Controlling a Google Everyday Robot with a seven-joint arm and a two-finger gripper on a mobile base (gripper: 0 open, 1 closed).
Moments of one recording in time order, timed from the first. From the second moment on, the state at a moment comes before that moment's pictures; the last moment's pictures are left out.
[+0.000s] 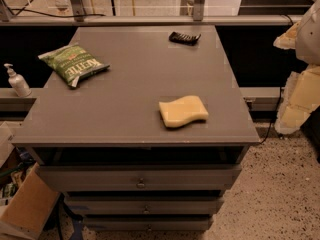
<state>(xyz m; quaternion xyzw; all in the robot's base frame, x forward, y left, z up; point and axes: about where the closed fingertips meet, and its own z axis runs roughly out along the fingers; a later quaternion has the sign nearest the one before) 0.438 -0.217 0.977 -0.60 0.78 -0.03 0.16</state>
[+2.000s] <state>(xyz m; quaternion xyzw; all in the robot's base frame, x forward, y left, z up) 0.532 -0.055 0.977 -0.73 0.65 -0.05 0.21</state>
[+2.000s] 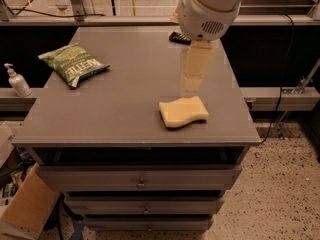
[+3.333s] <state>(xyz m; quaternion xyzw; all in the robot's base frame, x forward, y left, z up) 0.571 0.029 0.964 -0.74 0.62 0.00 0.25</state>
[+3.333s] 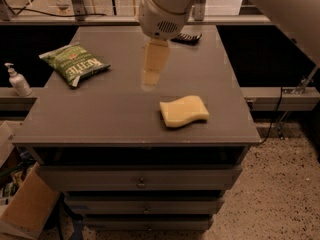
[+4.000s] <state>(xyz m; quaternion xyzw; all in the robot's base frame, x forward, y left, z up) 0.623 0.099 0.926 -0.72 0.63 0.08 0.28</state>
